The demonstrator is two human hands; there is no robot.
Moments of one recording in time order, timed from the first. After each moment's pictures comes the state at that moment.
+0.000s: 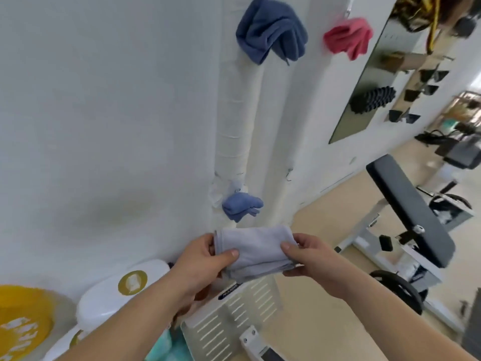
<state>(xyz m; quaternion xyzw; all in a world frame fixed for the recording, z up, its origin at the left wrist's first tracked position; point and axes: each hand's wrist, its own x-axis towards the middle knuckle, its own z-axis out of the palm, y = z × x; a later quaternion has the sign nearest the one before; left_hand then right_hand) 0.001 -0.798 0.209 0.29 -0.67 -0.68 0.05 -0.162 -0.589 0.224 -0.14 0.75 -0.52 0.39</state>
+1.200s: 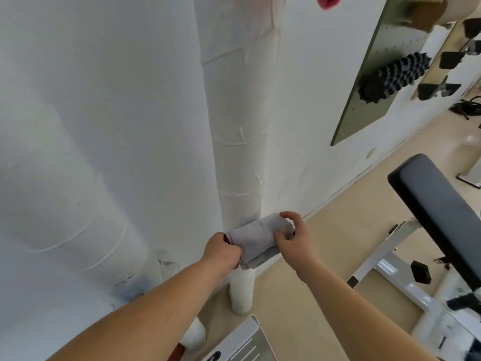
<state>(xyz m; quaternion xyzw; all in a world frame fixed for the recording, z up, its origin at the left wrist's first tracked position) -0.518 -0.817 0.115 0.43 -0.69 -0.59 0.00 -0.627 -0.665 0.099 -0.09 0.81 -0.54 0.20</state>
